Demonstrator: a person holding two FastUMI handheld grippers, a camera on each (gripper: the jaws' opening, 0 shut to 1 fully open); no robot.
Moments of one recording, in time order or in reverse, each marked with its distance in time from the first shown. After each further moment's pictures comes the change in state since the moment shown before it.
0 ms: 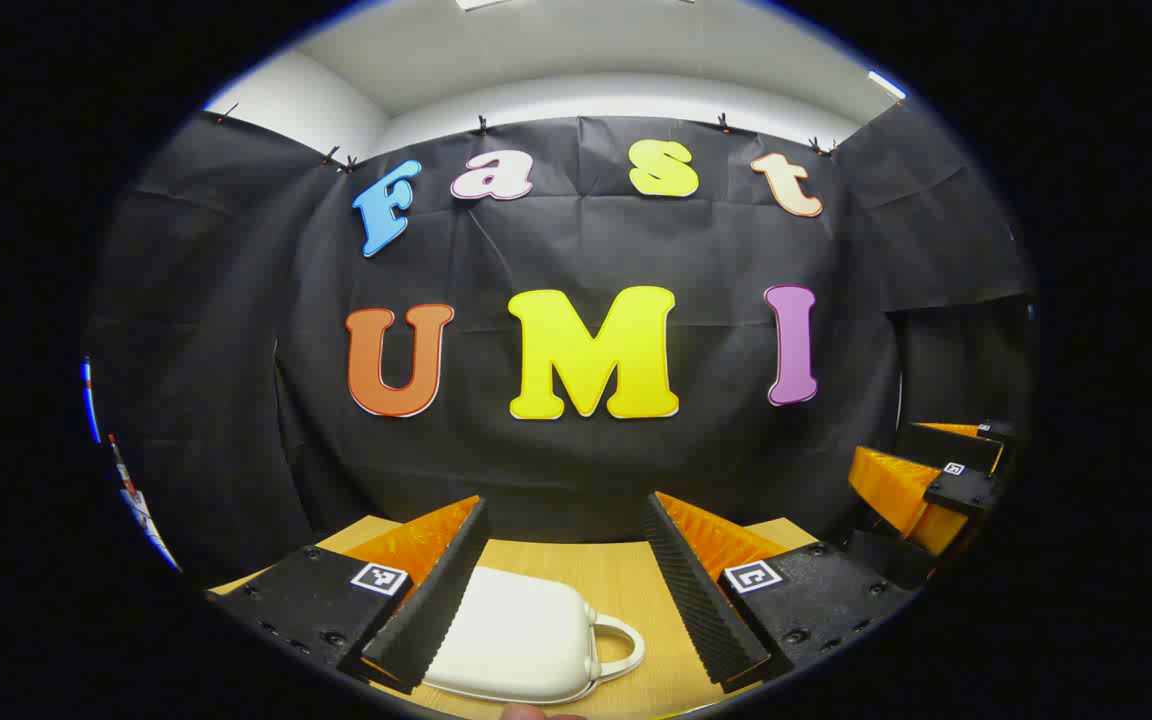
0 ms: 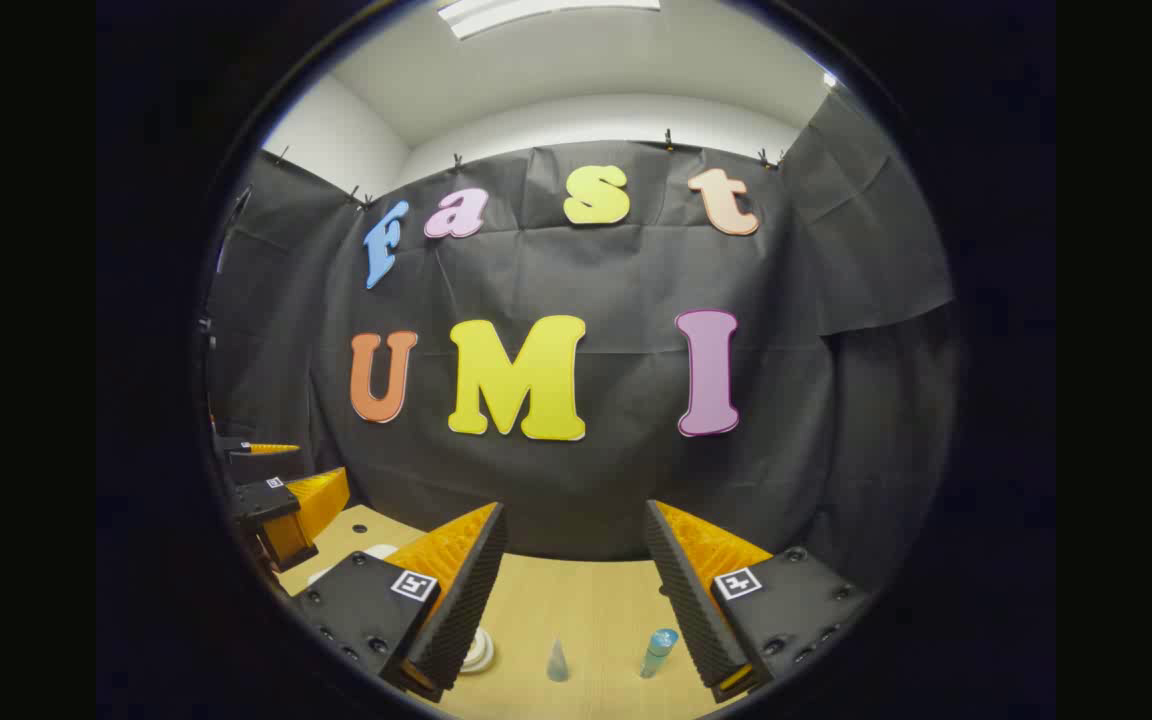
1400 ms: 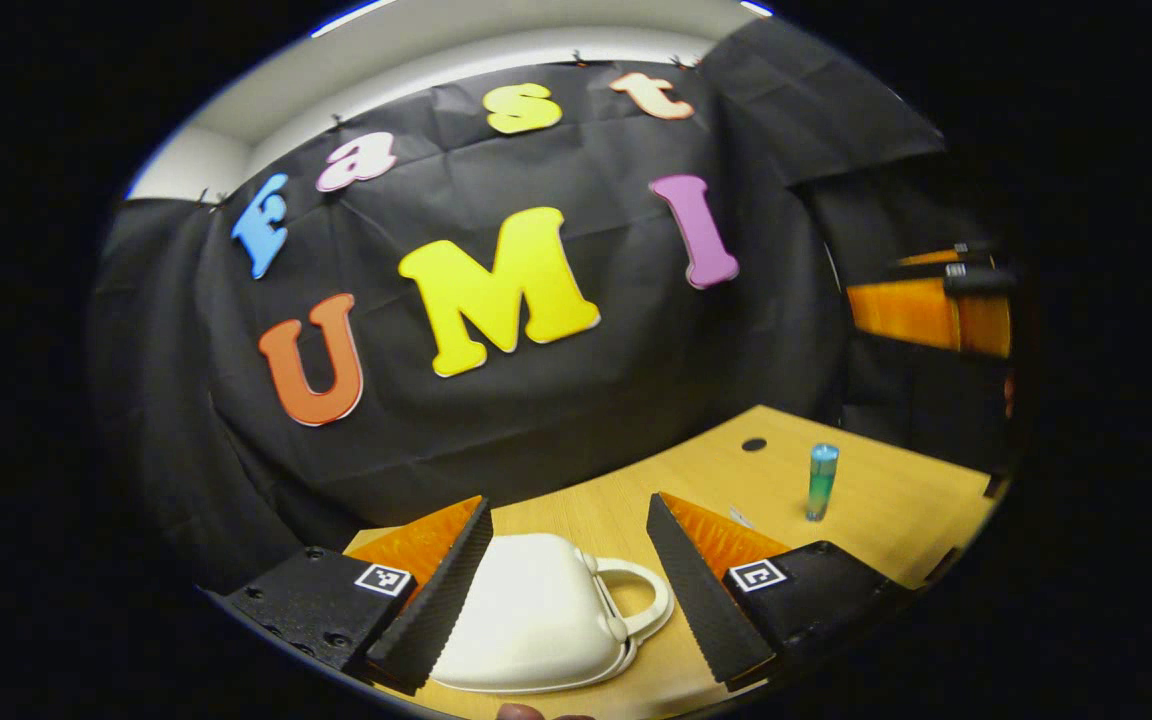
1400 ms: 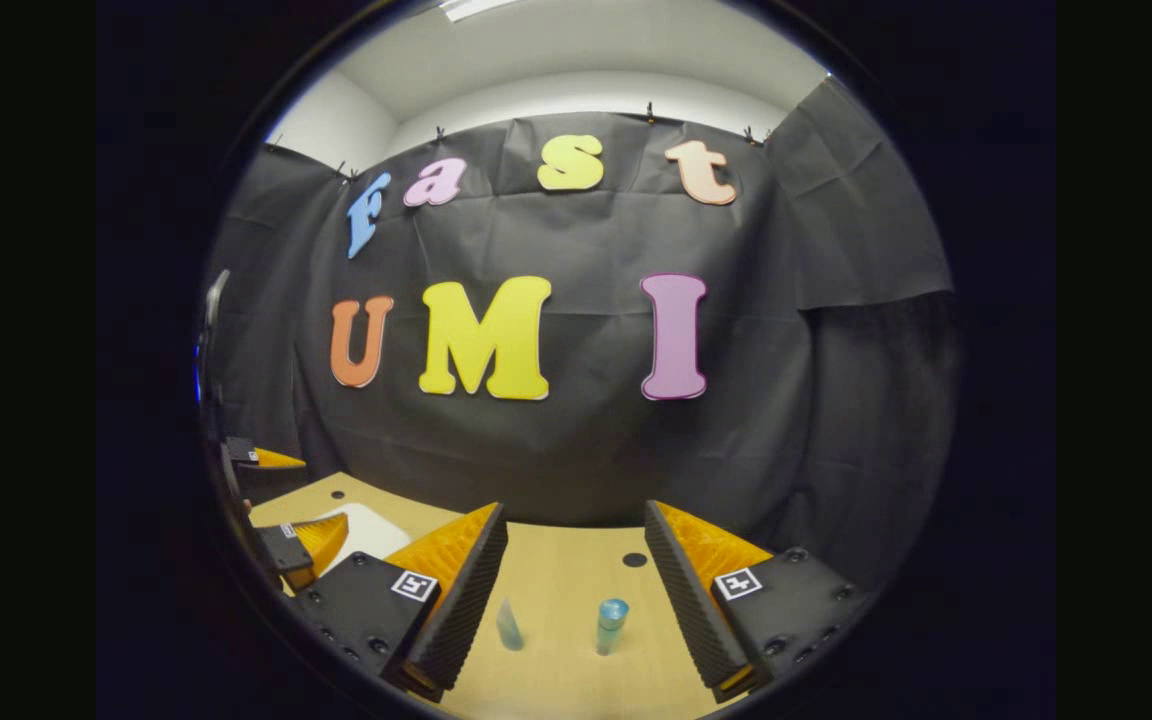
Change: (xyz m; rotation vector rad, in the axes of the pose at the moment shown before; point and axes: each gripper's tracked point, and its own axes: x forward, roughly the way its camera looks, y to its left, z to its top) left arm 0.003 -0.050 -0.114 0.394 0.214 -0.216; right arm -0.020 -0.075 -0.045 -0.027 0.113 -0.087
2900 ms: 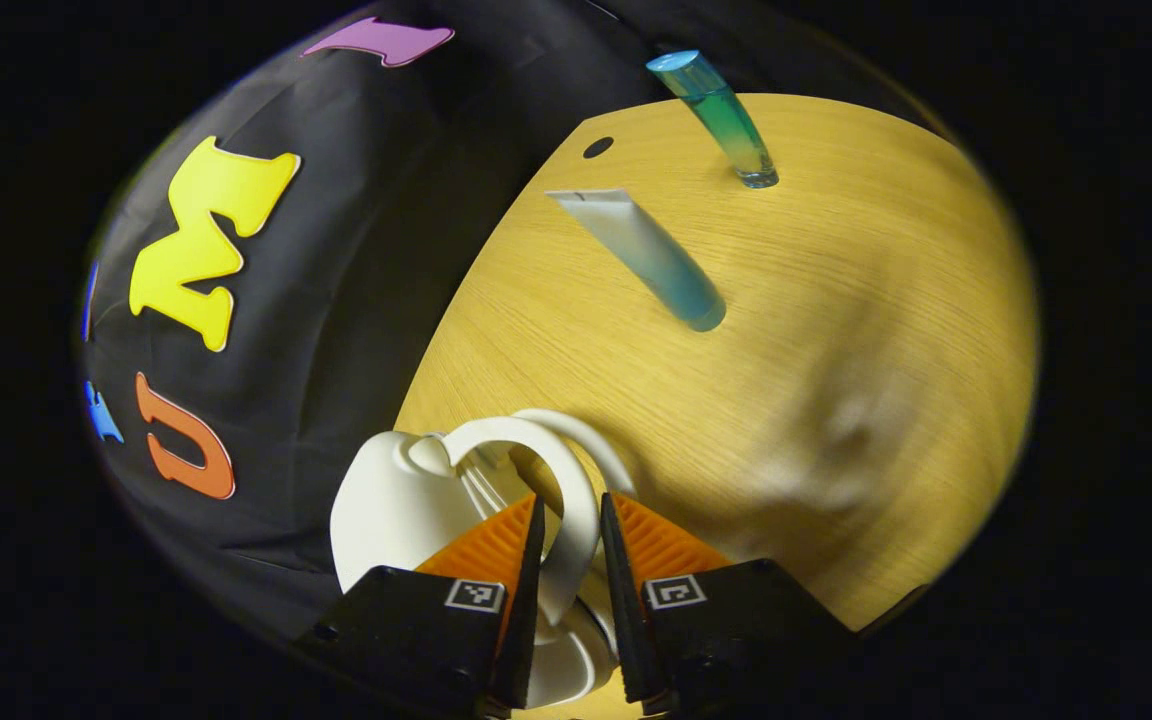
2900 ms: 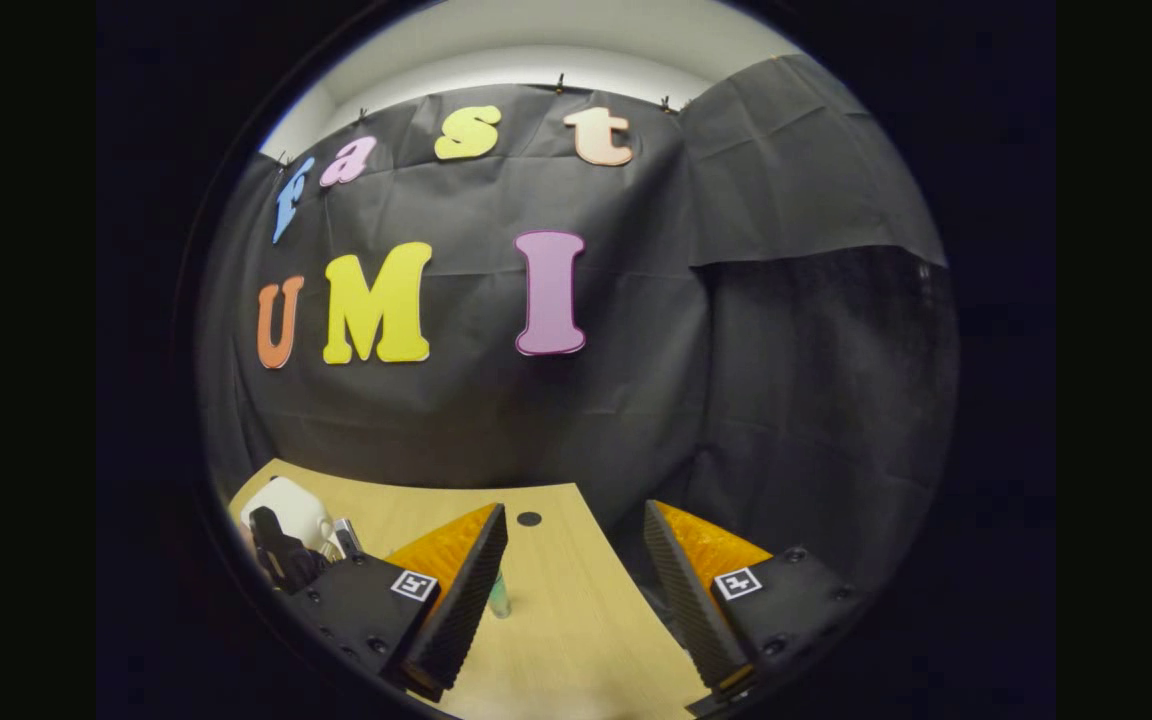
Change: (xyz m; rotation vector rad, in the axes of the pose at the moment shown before) left arm 0.080 -0.078 -0.183 0.599 0.604 -0.227; right arm -0.029 -0.114 -0.041 0.074 0.093 -0.266
